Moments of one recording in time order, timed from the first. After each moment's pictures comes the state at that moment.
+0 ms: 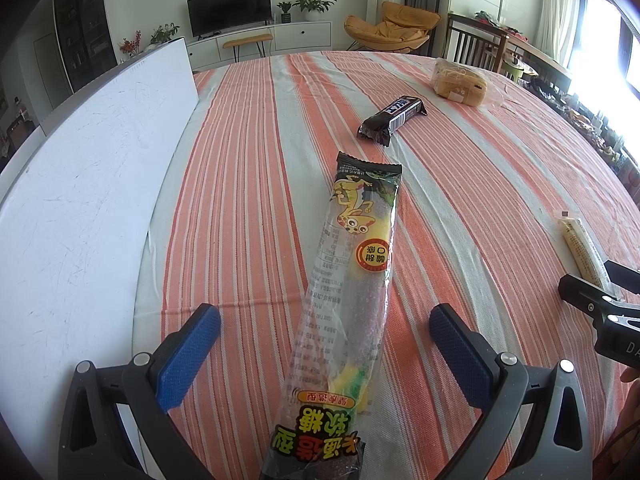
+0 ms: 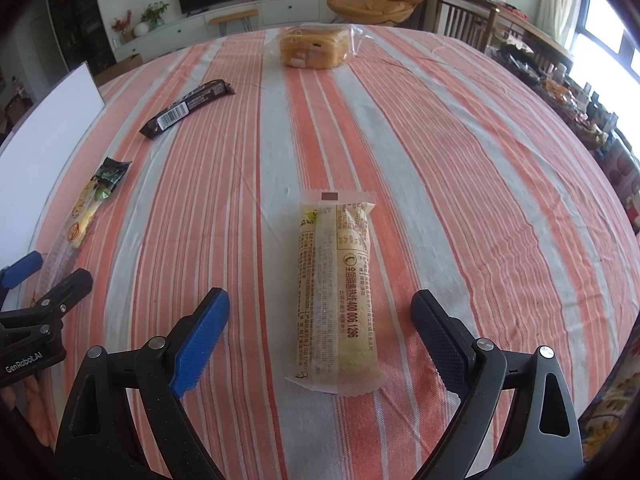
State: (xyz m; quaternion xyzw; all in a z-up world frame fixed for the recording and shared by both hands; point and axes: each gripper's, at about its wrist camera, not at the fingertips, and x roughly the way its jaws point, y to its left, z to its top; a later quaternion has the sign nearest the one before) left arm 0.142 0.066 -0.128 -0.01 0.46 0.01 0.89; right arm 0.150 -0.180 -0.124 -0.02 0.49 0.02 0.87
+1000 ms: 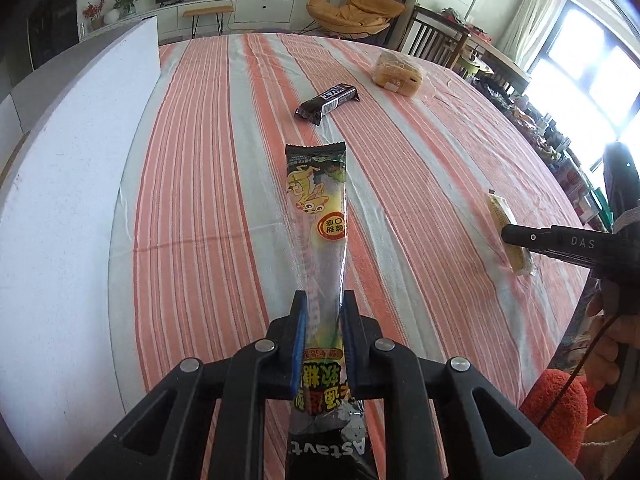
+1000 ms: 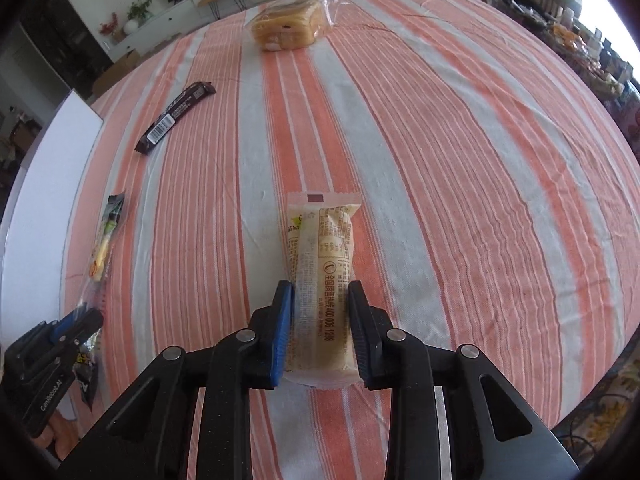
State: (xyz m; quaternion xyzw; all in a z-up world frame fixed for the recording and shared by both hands) left arm 0.099 0.067 -0.093 -0.10 0.49 -0.10 0.86; right arm 0.162 -0.229 -0.102 0.10 0.55 0.05 0.82
